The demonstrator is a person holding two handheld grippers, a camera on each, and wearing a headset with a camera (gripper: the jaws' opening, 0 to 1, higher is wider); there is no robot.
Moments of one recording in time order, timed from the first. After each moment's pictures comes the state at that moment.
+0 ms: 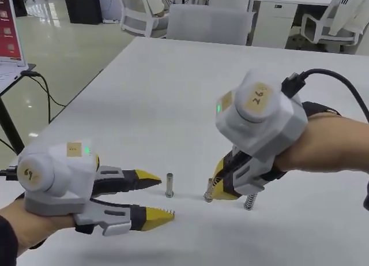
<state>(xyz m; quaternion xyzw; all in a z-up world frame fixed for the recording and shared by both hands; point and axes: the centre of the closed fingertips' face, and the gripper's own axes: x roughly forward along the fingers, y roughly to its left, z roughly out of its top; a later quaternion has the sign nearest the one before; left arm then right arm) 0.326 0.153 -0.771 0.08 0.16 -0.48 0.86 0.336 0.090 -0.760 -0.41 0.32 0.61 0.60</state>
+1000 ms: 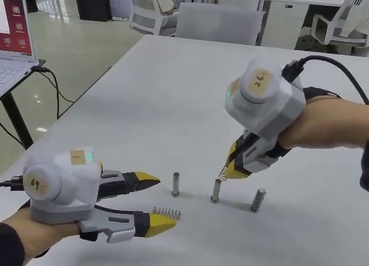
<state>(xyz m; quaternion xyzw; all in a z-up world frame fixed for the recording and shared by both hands) 0.327 0.159 -0.782 0.08 0.16 -0.45 0.88 0.385 0.088 -0.767 -0.43 0.34 0.59 0.60</state>
